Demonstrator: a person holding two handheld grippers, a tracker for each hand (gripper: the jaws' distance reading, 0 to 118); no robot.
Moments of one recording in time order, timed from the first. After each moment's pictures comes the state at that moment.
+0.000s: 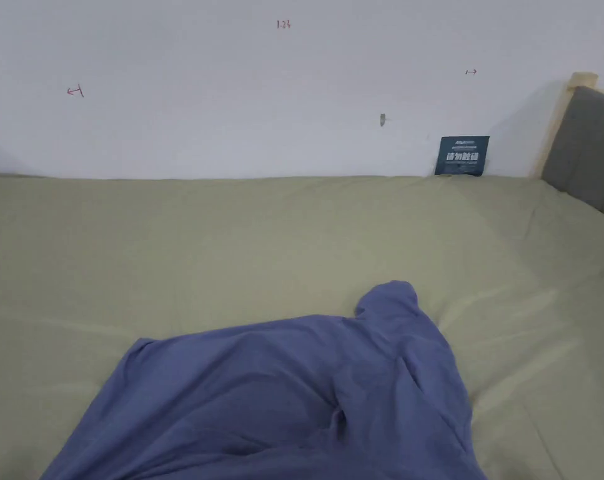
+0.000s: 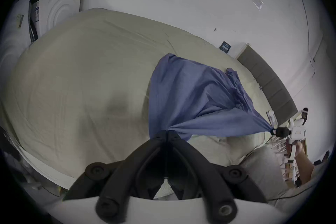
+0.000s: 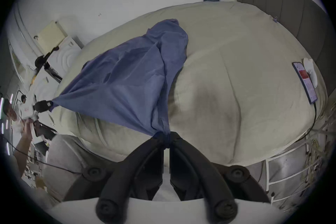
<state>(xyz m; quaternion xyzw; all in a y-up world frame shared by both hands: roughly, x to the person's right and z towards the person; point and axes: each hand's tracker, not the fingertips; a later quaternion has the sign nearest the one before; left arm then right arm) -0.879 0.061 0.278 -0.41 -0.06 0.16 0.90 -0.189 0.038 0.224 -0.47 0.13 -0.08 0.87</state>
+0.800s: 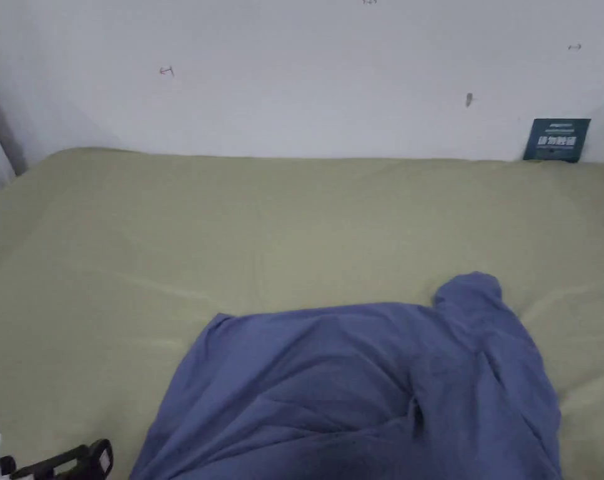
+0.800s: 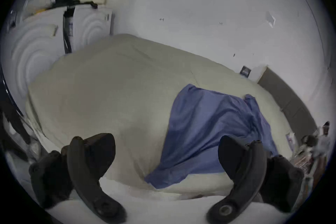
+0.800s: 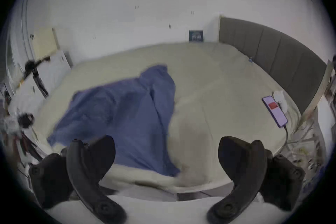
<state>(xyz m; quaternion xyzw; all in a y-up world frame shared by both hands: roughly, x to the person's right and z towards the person) -0.851 0.085 0.316 -0.31 0.10 0.13 0.94 -0.228 0.122 0.256 -0.30 0.05 -0.07 0.95</state>
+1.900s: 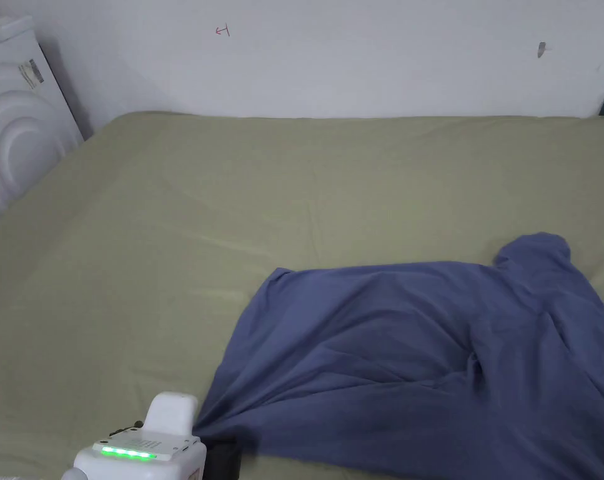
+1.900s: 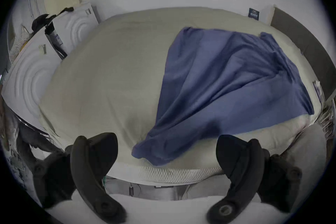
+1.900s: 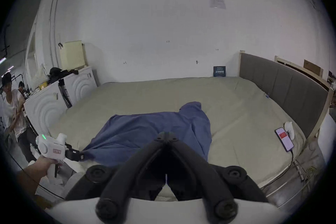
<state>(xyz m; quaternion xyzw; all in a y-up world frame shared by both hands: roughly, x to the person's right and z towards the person) -0.795 0.008 0.285 -0.48 0.10 0.01 0.87 -0.317 0.196 0.301 -0.21 0.12 -0.03 0.97</state>
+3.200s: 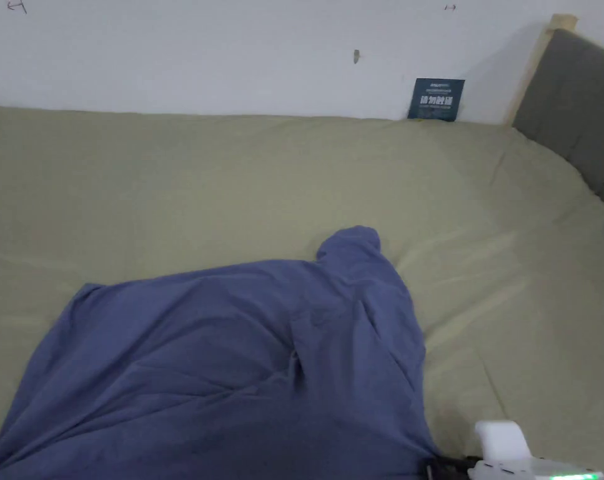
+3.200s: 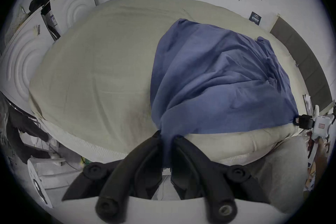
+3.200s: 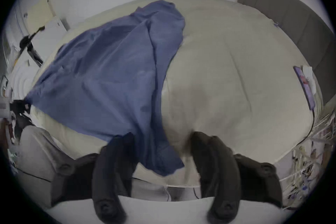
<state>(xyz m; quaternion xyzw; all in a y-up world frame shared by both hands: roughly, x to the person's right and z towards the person) -0.774 0.036 0.288 -0.50 0.08 0.08 0.86 -0.216 -0.017 0.200 -0.48 0.08 -0.02 0.87</state>
